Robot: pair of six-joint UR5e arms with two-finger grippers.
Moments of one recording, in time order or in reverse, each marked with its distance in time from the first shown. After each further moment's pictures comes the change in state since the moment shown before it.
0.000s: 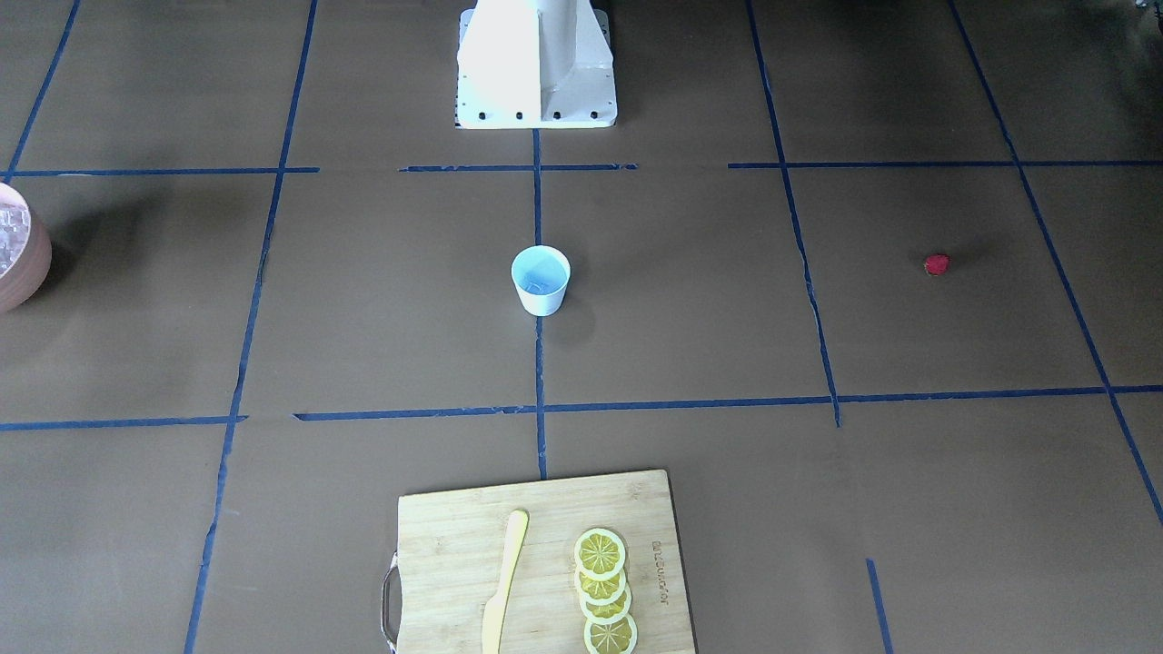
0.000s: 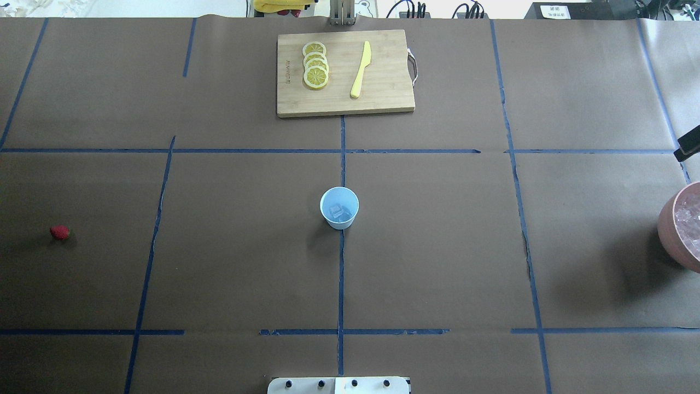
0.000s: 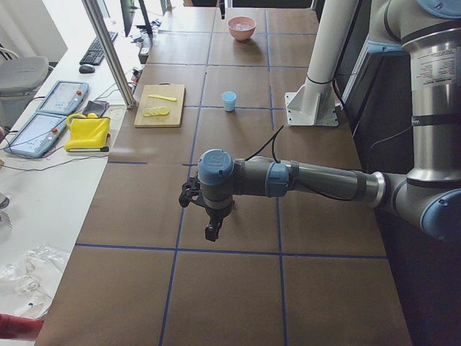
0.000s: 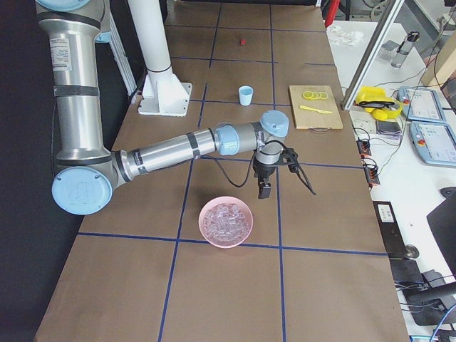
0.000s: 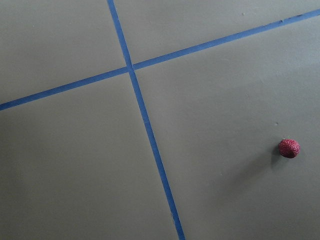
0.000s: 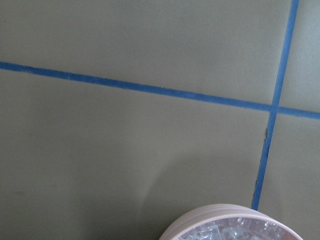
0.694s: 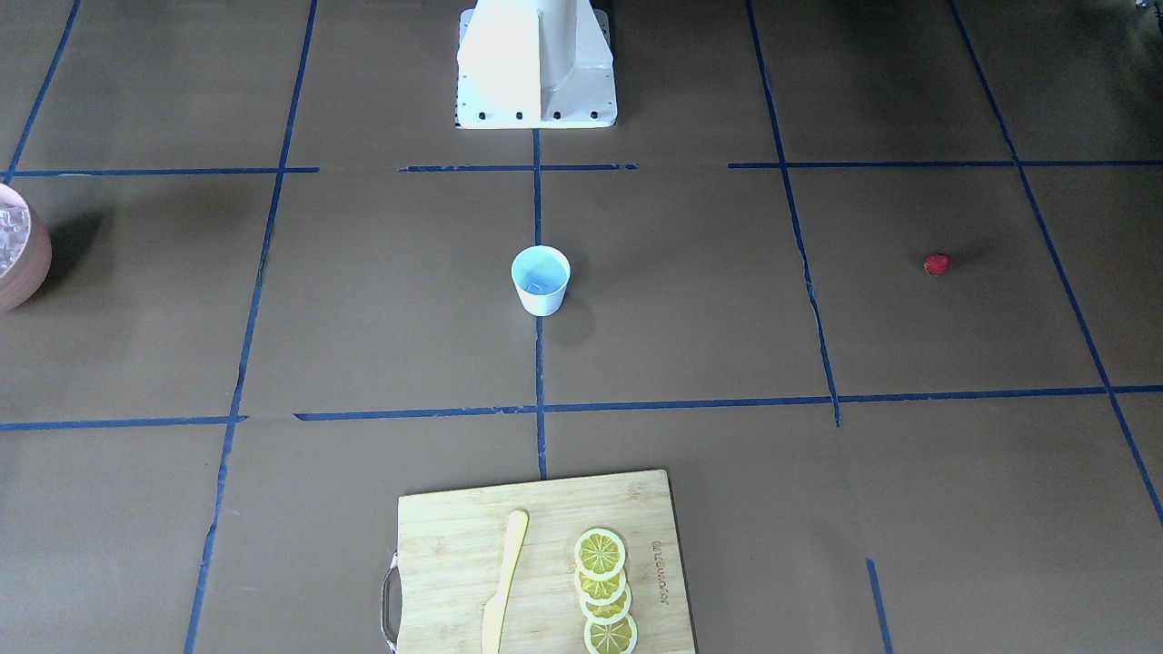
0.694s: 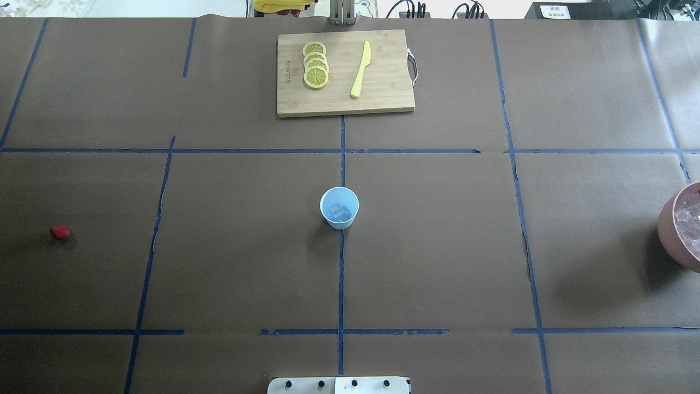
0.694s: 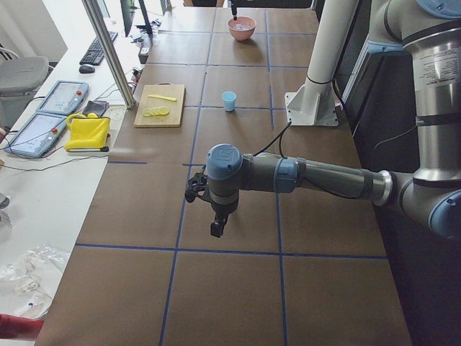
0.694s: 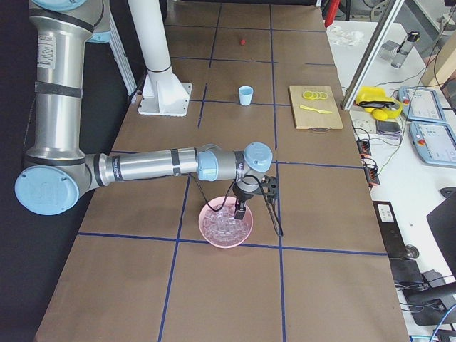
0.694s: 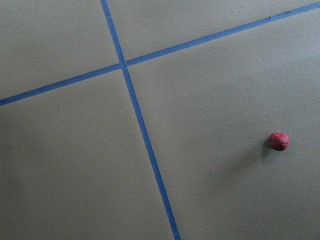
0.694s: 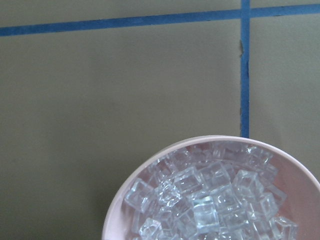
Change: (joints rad) left arm 0.000 0.018 -0.037 0.001 0.001 -0.002; right arm 0.028 -0.139 -0.046 0.116 0.084 0.160
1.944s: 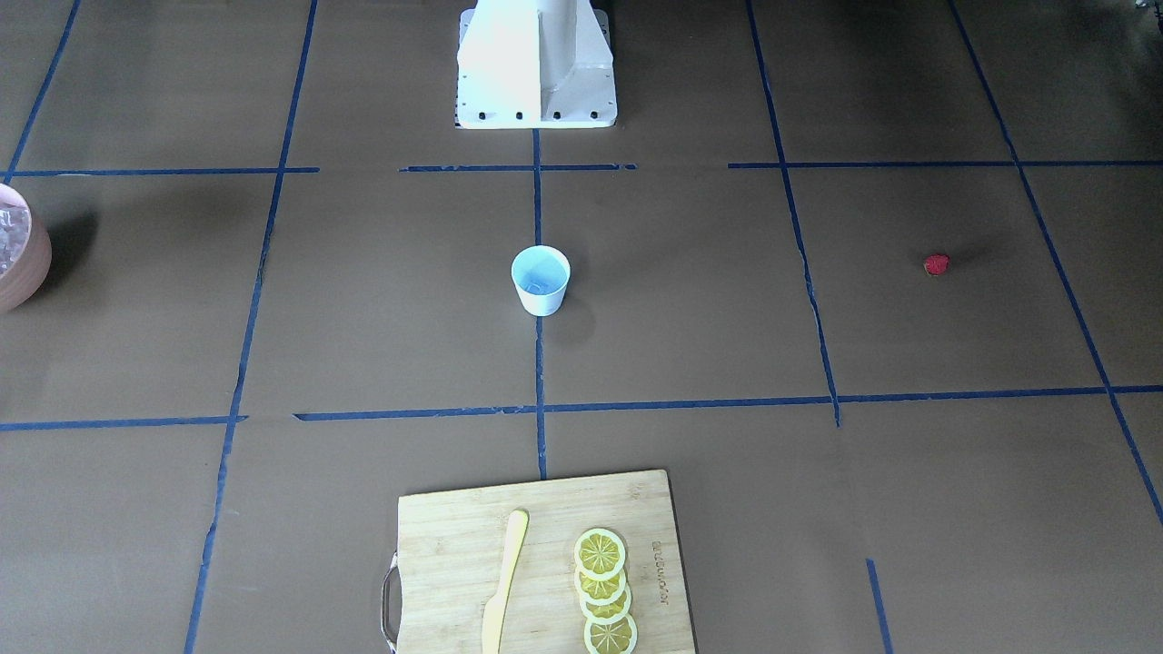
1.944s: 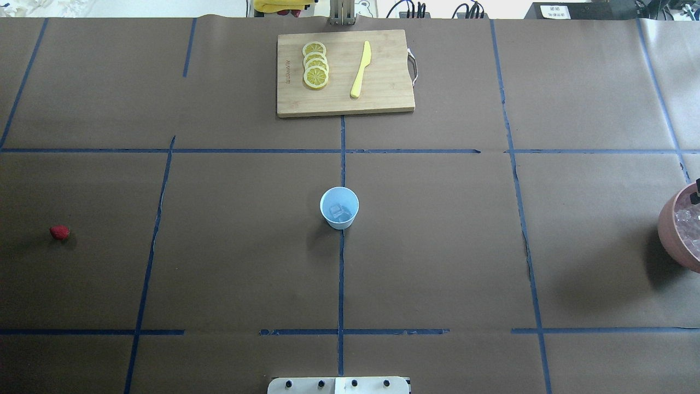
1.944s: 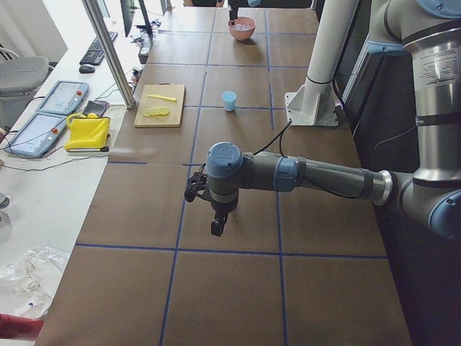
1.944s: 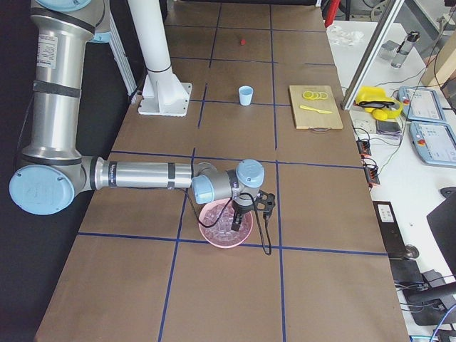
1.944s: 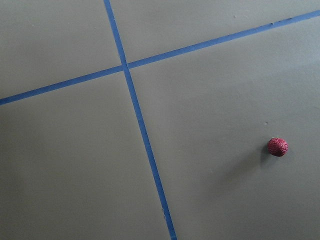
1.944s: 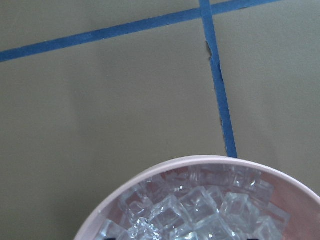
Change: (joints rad) left arm 0.001 -0.002 -0.001 -0.005 0.002 -0.047; right arm -0.049 -0.027 -0.108 0.240 -0.021 0.225
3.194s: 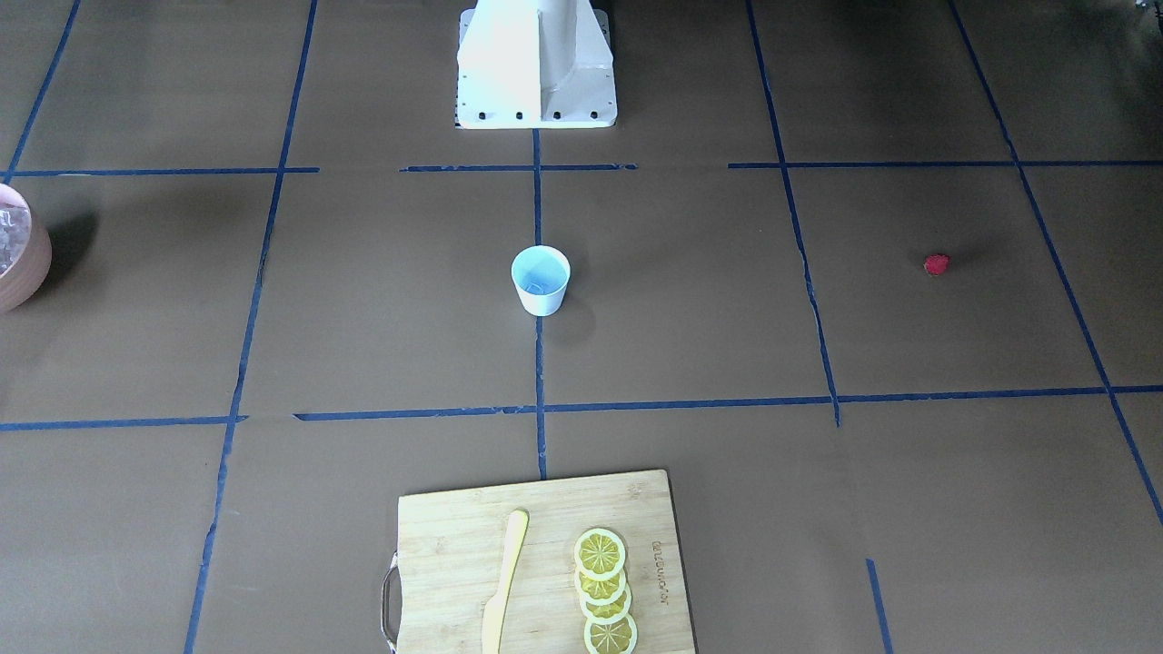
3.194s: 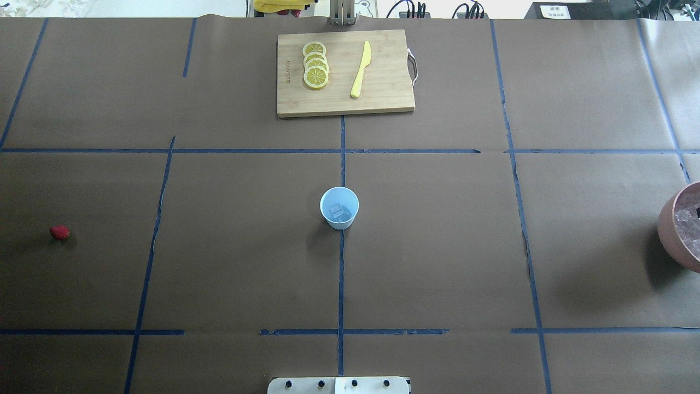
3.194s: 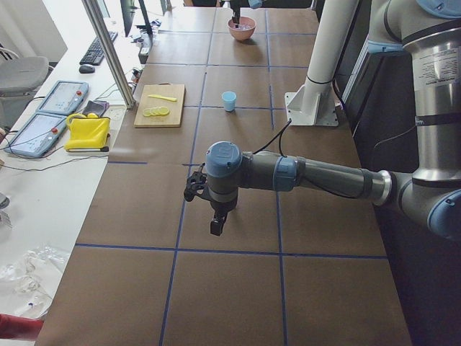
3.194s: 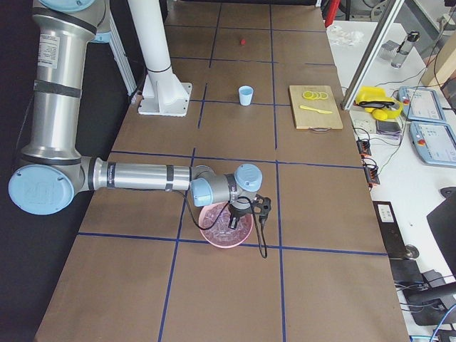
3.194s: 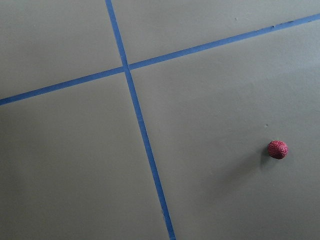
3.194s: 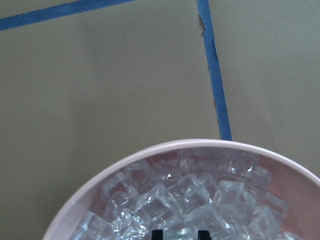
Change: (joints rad) left arm 0.000 -0.003 0.000 0.000 -0.001 -0.003; right arm -0.020 -0.013 -0.016 -0.001 0.002 0.001
